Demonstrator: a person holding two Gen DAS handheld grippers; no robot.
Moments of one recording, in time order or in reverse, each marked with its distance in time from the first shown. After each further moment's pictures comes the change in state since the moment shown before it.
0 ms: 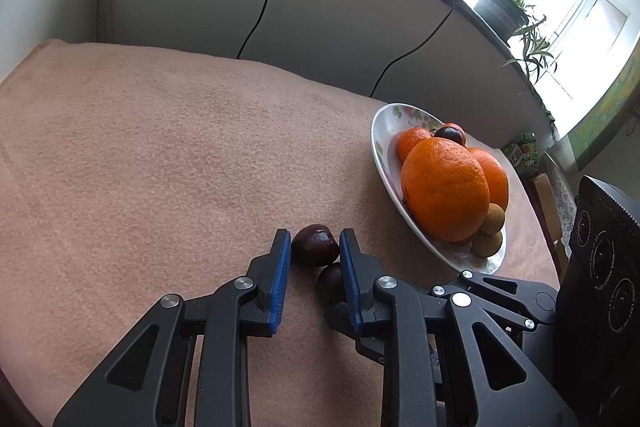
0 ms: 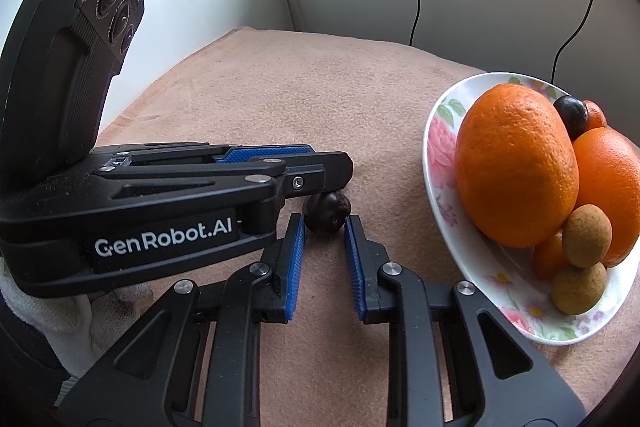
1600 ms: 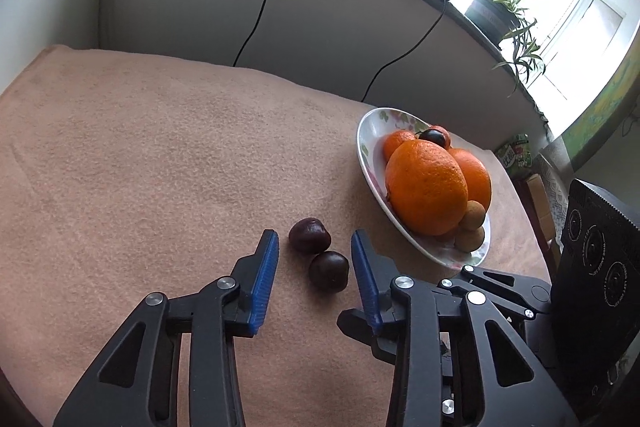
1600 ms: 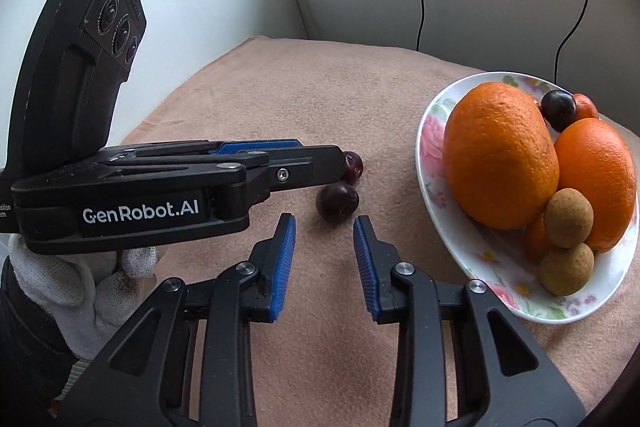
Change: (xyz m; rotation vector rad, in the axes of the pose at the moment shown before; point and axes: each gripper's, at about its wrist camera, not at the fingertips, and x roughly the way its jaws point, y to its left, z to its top) left arm -0.012 -0.005 0.000 0.009 -0.003 -0.018; right arm -0.018 -0.010 -0.003 0.022 -0.011 0.059
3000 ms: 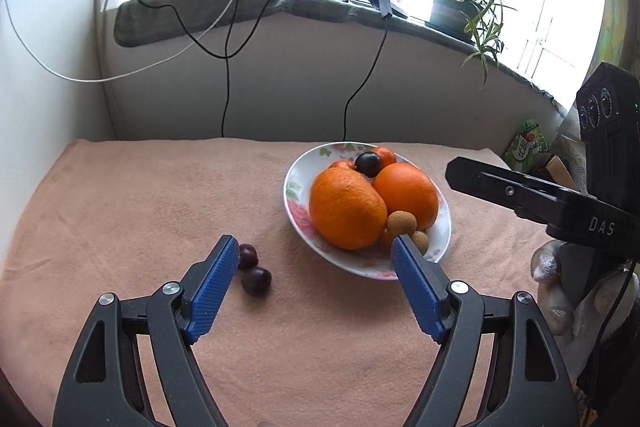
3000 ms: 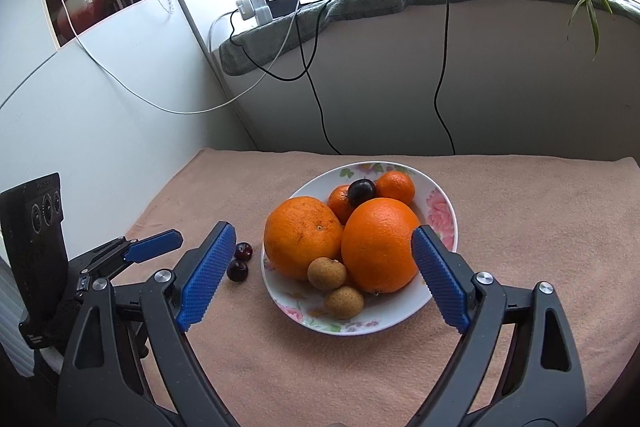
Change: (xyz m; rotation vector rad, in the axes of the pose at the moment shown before) left arm -0.031 -0.091 -0.014 0.174 -0.166 0.193; right arm -0.127 -0.099 0.005 0.182 -0.261 -0.030
